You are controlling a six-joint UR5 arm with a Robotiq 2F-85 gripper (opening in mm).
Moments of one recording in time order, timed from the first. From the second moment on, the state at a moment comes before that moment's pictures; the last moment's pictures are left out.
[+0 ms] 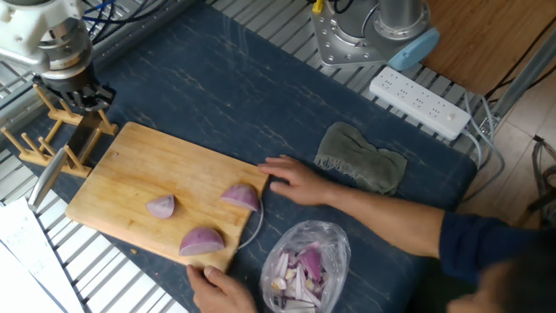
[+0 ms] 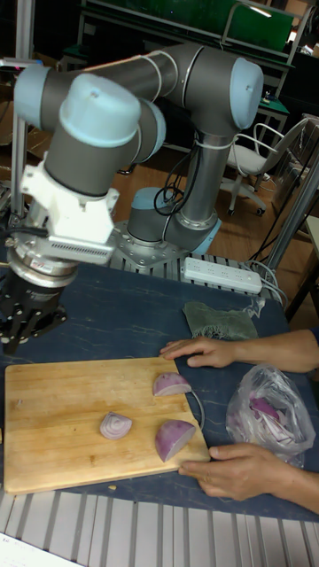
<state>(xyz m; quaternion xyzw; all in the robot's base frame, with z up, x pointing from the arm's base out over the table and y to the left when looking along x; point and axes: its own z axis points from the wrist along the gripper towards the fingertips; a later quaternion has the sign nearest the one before) 0.644 -0.210 0.136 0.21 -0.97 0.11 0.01</state>
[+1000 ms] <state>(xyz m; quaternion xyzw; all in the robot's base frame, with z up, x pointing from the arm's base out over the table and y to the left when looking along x) 0.671 -0.226 0.107 0.24 -0.96 0.11 -0.01</state>
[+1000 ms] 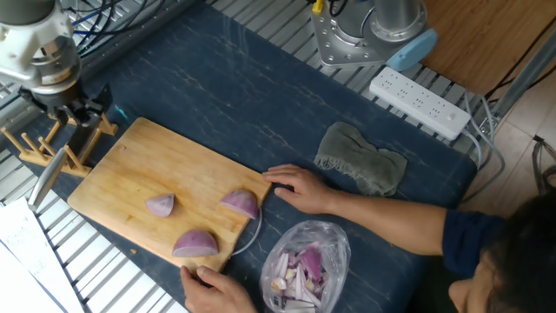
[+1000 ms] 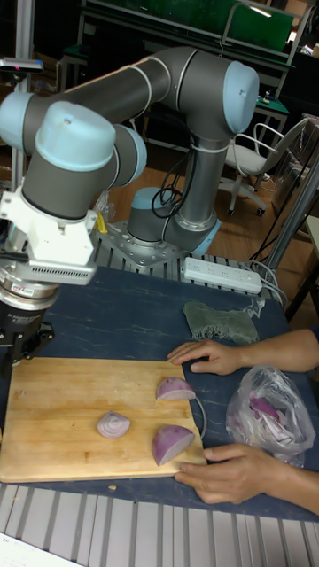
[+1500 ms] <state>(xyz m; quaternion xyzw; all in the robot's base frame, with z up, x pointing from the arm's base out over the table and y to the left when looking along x) 0.675 -0.235 0.091 0.26 -0.96 0.11 -0.02</state>
